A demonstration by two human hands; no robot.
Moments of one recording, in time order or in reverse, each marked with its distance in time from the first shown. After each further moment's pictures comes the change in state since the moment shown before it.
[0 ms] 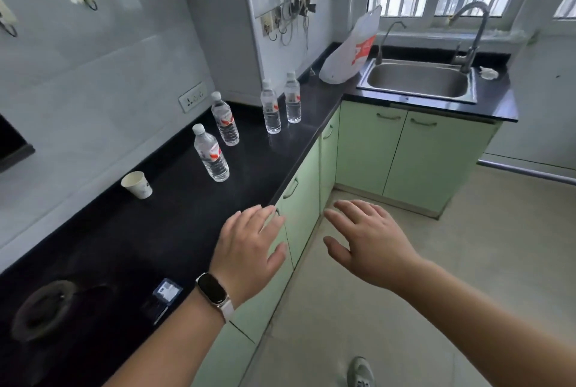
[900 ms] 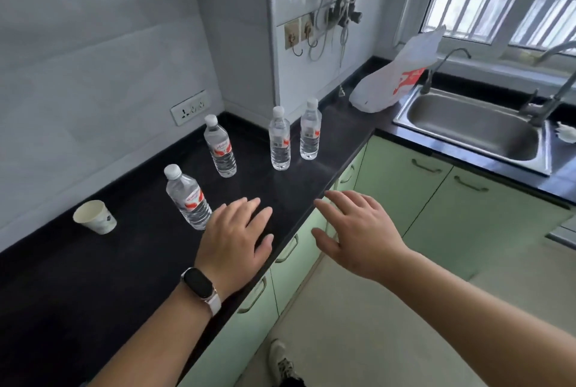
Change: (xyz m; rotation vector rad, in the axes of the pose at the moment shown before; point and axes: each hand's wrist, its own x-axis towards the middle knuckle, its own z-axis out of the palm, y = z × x) left_hand 0.216 -0.107 0.101 0.084 0.061 -0.151; right_hand 0.264 0.128 0.058 -0.014 -0.029 -0.161
